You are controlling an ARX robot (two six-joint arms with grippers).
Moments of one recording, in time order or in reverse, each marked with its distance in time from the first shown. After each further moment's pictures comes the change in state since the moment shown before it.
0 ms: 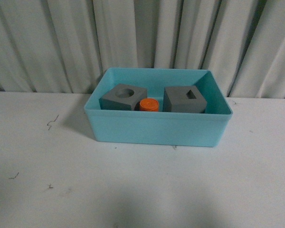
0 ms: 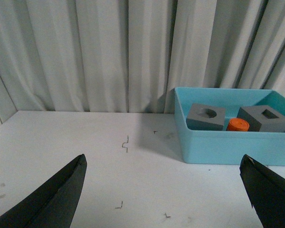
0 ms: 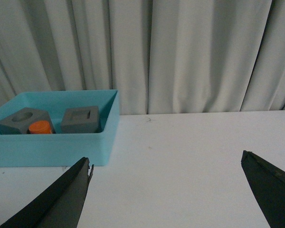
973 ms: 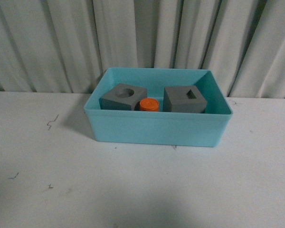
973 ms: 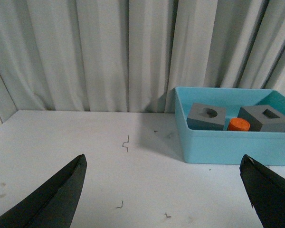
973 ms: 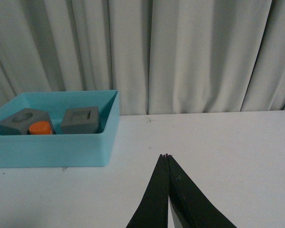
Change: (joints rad) left arm 0.000 0.000 0.000 -0.001 0.000 0.000; right arm 0.000 0.000 0.000 0.000 0.000 0.002
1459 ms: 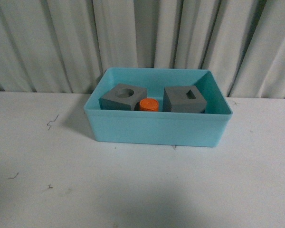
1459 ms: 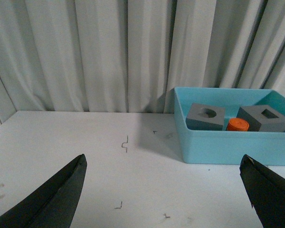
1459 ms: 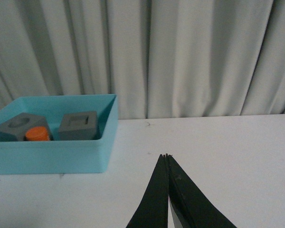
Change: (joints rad) left arm 0.000 0.000 0.000 0.000 0.000 0.000; right arm -0.005 0.203 -0.001 0.212 0.011 0.000
